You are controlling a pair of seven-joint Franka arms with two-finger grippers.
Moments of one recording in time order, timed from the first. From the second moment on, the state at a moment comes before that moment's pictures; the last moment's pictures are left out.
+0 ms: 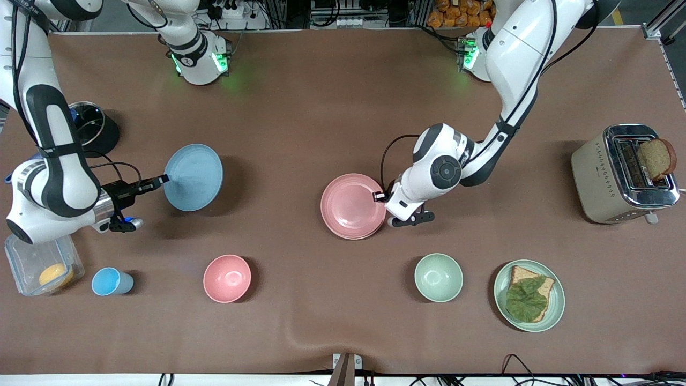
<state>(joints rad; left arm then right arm) -0.23 0.66 -0.40 -1.78 -0.13 2.42 -0.64 -0.28 0.63 0.11 -1.63 0.27 1.49 -0.32</state>
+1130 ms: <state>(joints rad) -0.10 0.37 -0.39 -1.74 0.00 2.21 -0.64 -0.07 0.61 0.12 -1.50 0.33 1.46 -0.11</state>
